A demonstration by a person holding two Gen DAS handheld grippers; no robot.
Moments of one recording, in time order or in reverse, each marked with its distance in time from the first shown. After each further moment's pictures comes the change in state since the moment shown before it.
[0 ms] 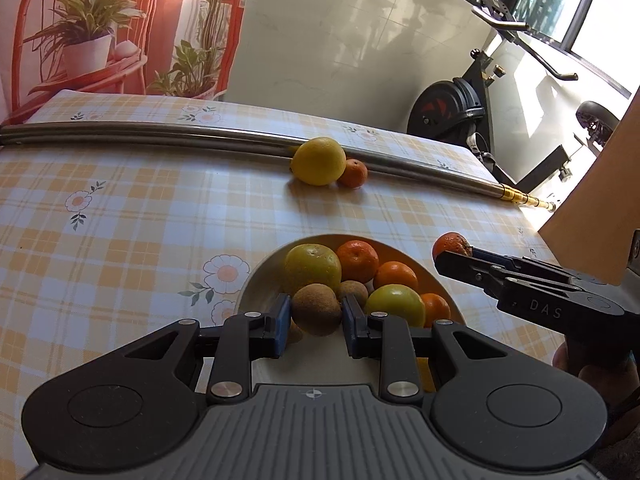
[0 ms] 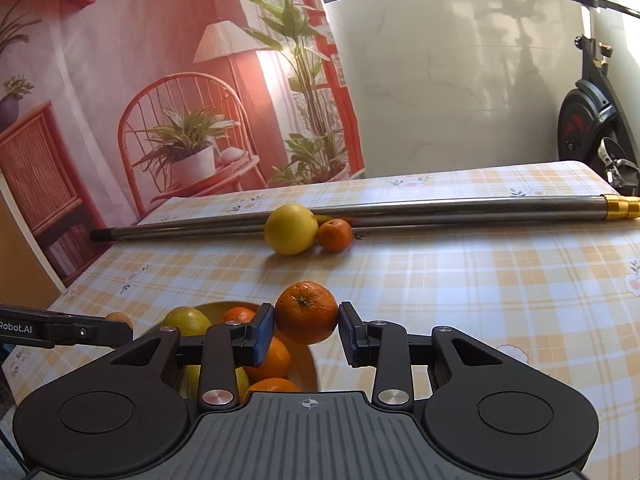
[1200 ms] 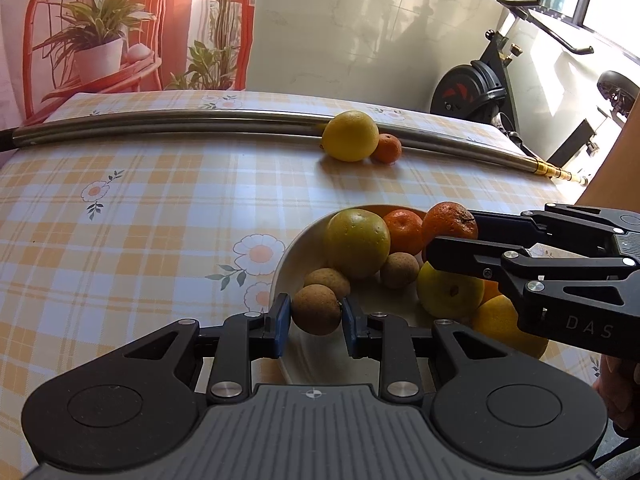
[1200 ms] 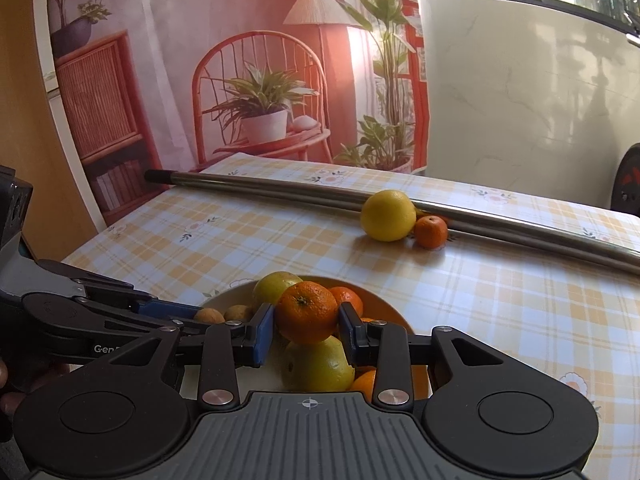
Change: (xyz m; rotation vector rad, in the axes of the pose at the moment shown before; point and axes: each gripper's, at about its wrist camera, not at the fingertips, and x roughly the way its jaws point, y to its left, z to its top) left arm 0.017 0.006 -0.021 0.052 -0.006 0.098; right arm 0.009 0.069 -0.002 -0.236 0.073 0.091
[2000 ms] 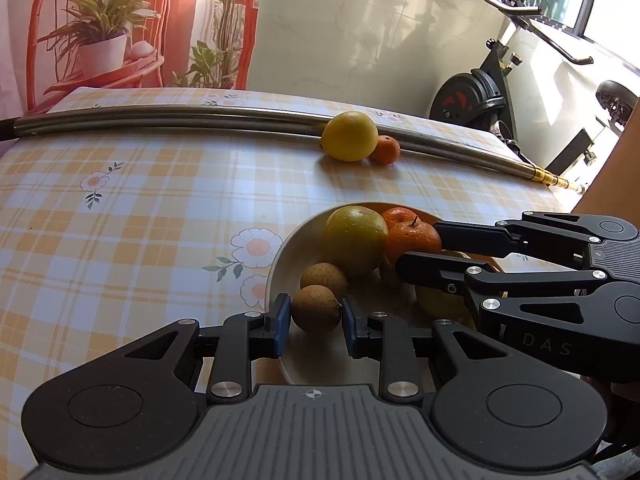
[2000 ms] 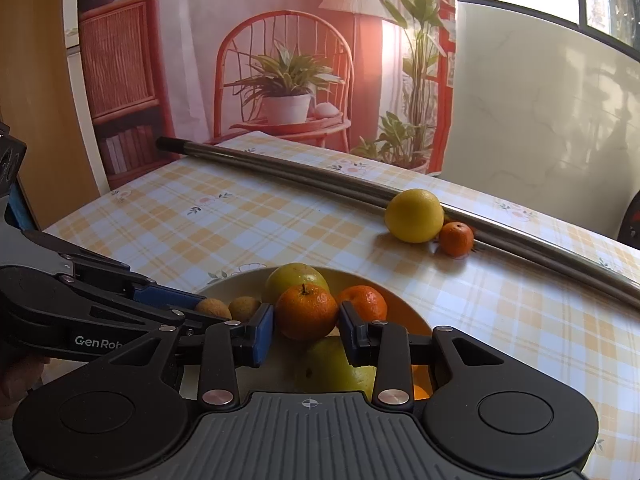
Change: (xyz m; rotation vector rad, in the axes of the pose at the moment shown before) left arm 0.002 0.001 -0.006 -0.022 -0.019 -0.013; right arm 0.022 0.021 -0.002 -0.110 0.037 -0.008
